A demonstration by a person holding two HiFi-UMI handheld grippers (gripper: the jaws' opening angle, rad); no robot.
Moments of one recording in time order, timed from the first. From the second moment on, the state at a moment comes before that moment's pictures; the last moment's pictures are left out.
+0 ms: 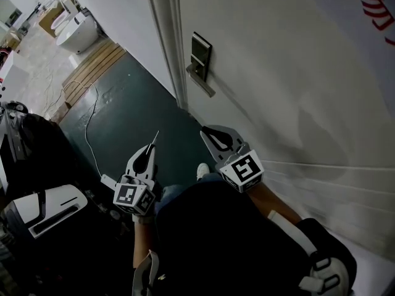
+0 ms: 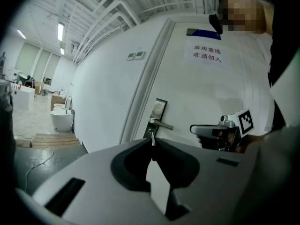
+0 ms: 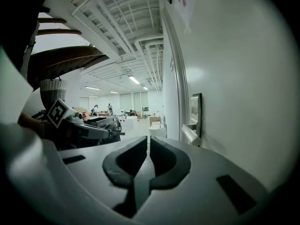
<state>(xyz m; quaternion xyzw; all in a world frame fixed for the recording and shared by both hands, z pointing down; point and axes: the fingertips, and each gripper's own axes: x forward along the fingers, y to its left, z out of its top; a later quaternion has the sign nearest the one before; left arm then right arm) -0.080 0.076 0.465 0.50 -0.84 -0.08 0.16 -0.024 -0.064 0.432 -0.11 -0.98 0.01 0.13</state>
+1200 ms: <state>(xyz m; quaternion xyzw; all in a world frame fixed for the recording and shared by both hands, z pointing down) -0.182 -0.081 0.517 0.57 -0.67 -0.34 0.35 -0.026 -0.151 0.439 0.10 -0.98 0.04 0.15</state>
